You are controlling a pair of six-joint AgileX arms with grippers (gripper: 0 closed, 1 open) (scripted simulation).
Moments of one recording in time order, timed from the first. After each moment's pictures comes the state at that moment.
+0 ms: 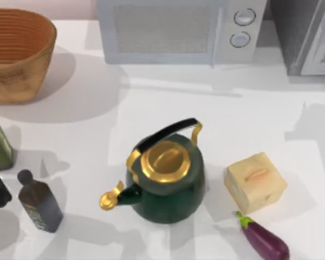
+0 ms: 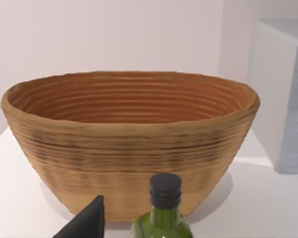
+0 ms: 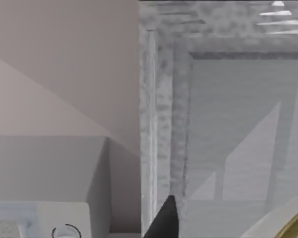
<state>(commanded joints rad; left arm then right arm) 0.00 0.00 0.00 0.00 0.00 0.00 0.10 0.65 0.86 -0.20 0.09 0.01</state>
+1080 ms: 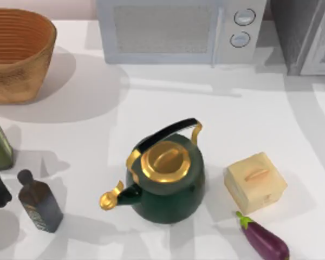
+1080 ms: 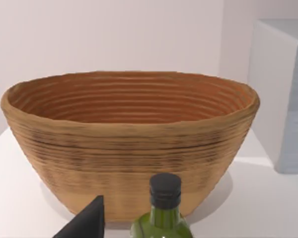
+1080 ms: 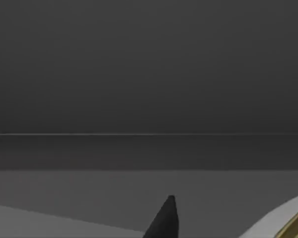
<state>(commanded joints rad) 0.00 0.00 0.00 0.00 0.00 0.00 0.18 1.31 1.72 -0.41 0.20 0.02</state>
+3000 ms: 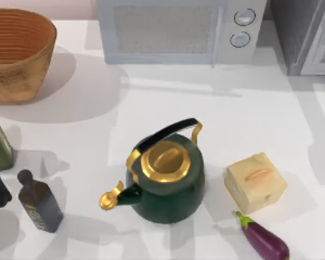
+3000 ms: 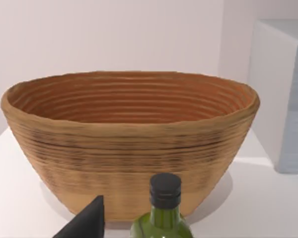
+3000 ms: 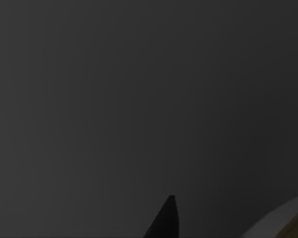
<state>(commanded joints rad) 0.00 0.00 0.00 0.00 0.00 0.00 0.10 2.09 2.77 -0.68 0.12 0.02</state>
